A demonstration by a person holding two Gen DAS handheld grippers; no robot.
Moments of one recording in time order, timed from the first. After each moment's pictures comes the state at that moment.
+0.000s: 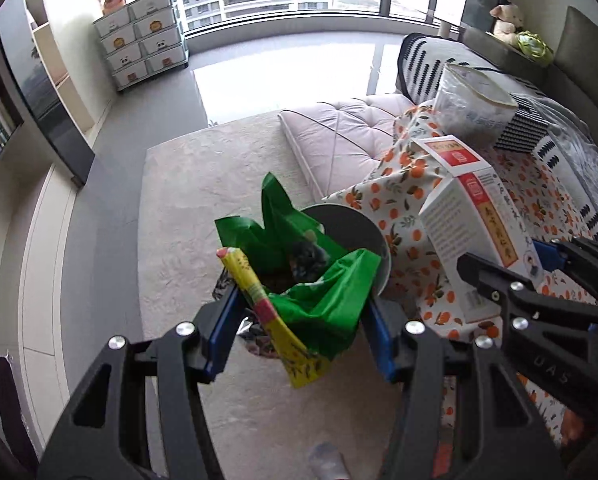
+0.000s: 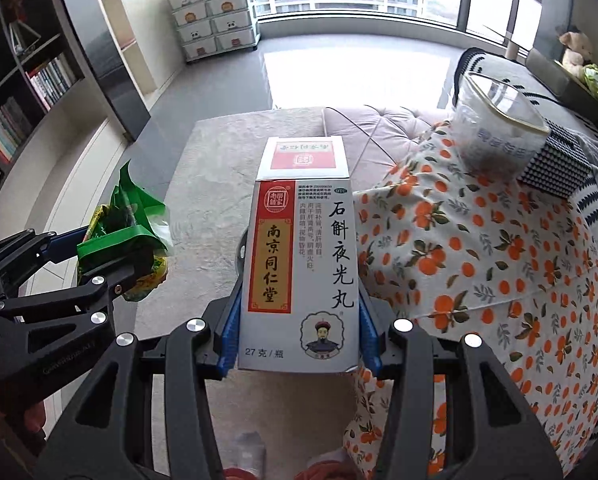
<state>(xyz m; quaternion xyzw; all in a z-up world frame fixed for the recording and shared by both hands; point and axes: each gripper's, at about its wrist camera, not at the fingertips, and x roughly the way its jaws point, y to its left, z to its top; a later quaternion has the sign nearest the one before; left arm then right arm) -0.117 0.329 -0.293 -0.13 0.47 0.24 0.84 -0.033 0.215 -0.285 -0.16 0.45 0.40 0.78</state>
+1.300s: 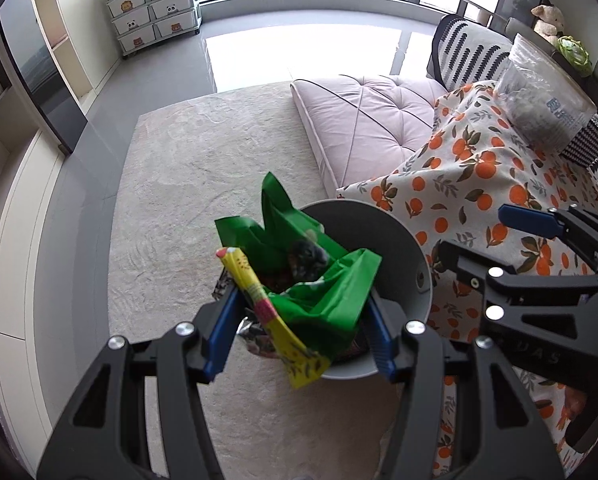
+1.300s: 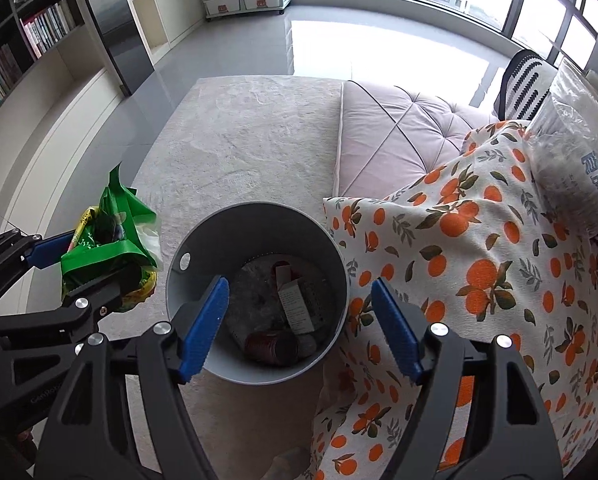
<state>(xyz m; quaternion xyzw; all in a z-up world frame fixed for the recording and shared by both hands) -0.028 0.379 -0.420 -0.17 0.49 0.26 0.82 0.071 0.291 -0.408 -0.23 0.46 0.42 0.74</state>
